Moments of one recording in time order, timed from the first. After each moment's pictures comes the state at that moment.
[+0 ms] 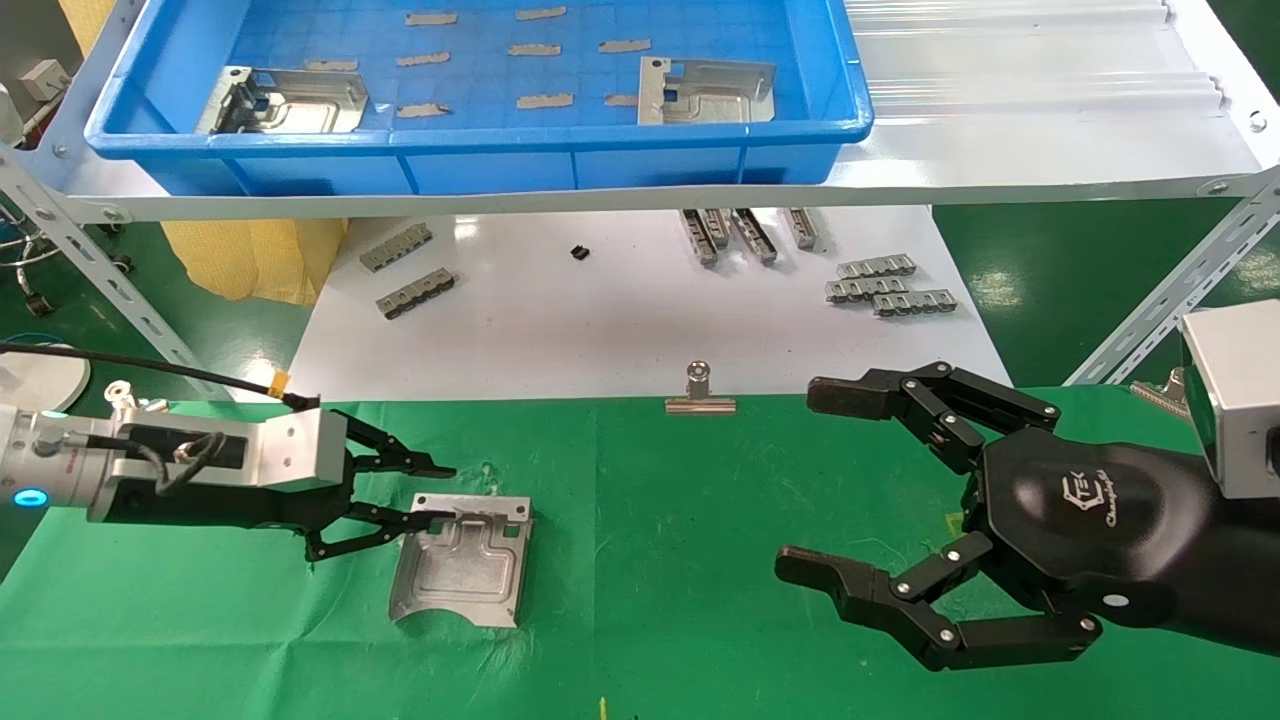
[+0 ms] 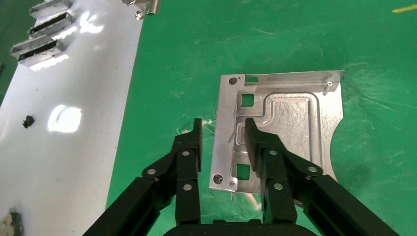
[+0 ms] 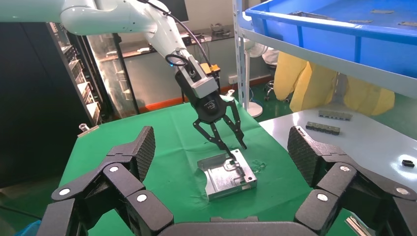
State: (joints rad) left arm -1.75 1.01 0.82 -0.05 1.27 1.55 0.71; right arm 1.06 -0.55 -0.38 1.20 -0.61 -1.40 0.11
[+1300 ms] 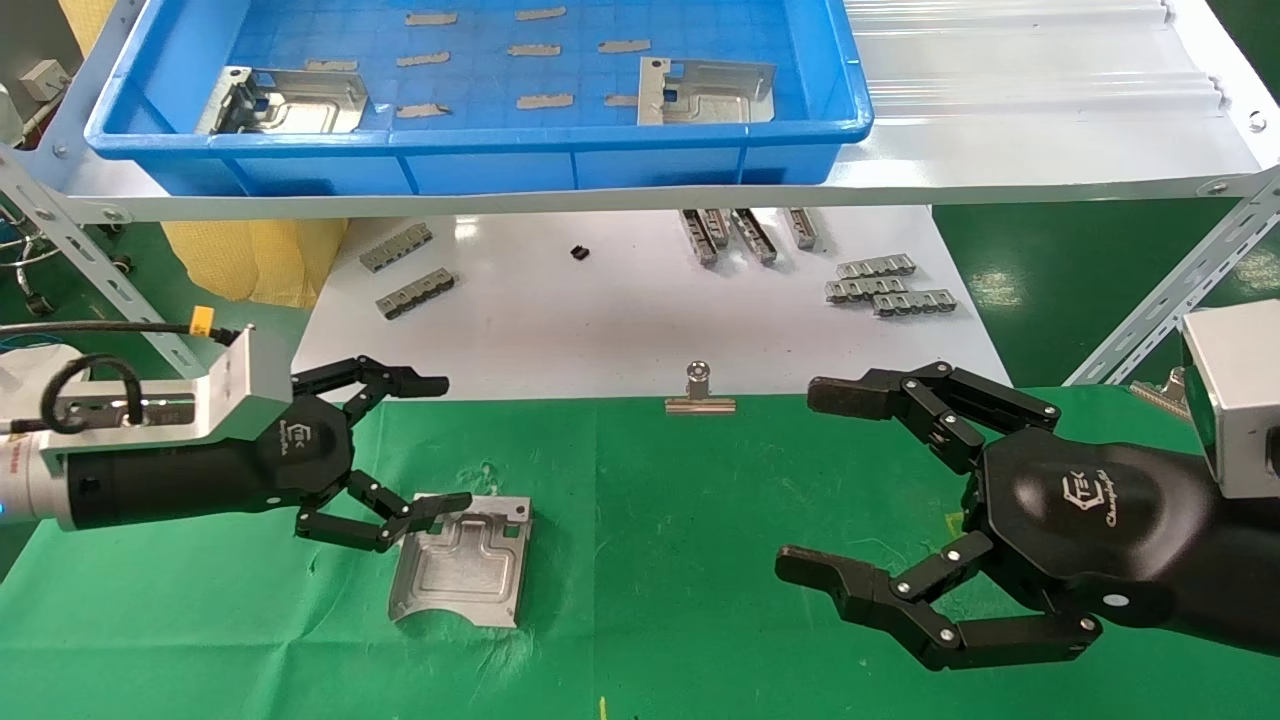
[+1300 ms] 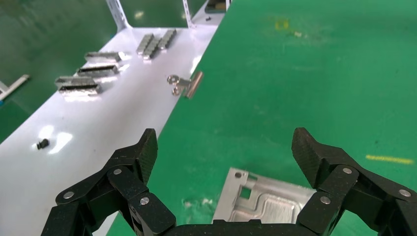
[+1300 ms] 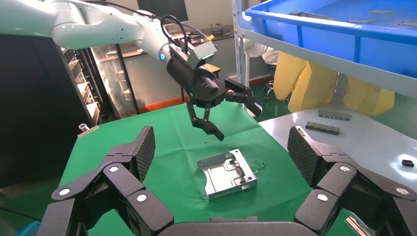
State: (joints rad) left arm -1.55 0.88 0.64 -0.34 1.06 1.57 0.40; right arm 1.06 -0.55 -0.38 1.20 -0.61 -1.40 0.11
